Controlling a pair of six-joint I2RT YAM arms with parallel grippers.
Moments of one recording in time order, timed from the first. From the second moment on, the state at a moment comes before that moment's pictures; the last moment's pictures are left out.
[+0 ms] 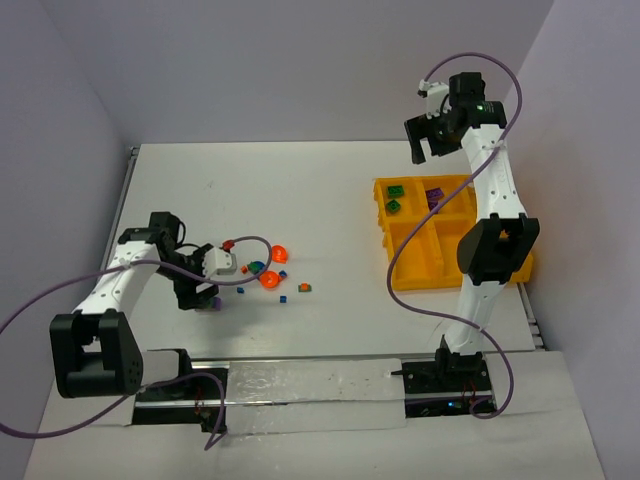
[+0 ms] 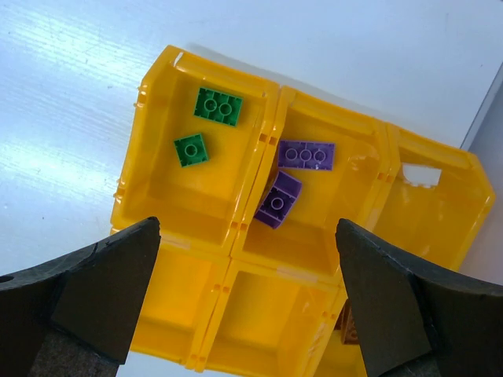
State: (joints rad) left arm -0.01 1.29 0.86 -1.07 0.45 1.35; right arm -0.01 1.99 2.19 -1.11 -0.15 -0.34
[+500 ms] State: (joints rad) left arm -0.01 1.37 0.76 -0.92 0.41 1.44; right arm -0.01 1.99 2.19 -1.13 -0.16 -0.34
